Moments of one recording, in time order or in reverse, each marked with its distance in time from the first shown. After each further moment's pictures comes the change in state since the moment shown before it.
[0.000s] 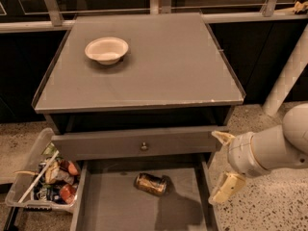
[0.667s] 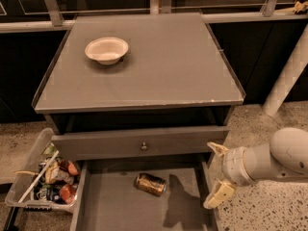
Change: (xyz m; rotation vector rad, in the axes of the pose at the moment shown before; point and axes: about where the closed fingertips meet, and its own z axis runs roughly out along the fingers) arm 0.048 -0.007 0.070 0.001 -0.067 0.000
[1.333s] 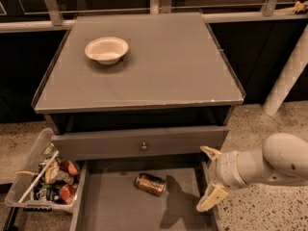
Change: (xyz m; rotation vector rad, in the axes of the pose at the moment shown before) arm -0.001 0.008 0.021 -0.030 -0.057 0.011
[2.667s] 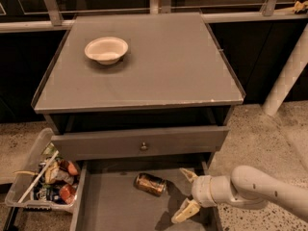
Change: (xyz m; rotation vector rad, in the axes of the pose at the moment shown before) arm 0.051 0.025 0.152 -0.079 -0.209 0.136
